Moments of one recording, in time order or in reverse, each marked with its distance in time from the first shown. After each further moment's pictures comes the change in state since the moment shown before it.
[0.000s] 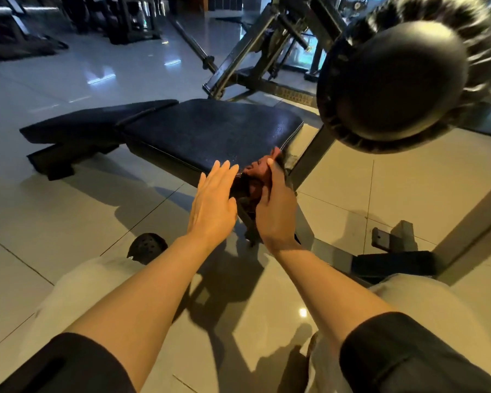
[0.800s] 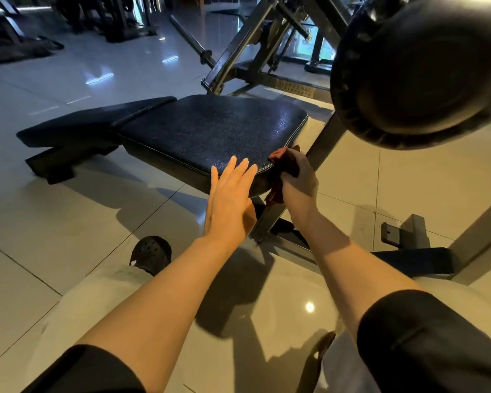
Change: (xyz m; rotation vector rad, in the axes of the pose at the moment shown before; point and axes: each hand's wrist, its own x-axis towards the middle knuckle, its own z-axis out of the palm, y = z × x) left_hand 0.014 0.011 0.019 0.180 0.059 0.145; right_hand 0.049 0.022 -0.008 0.223 0.051 0.301
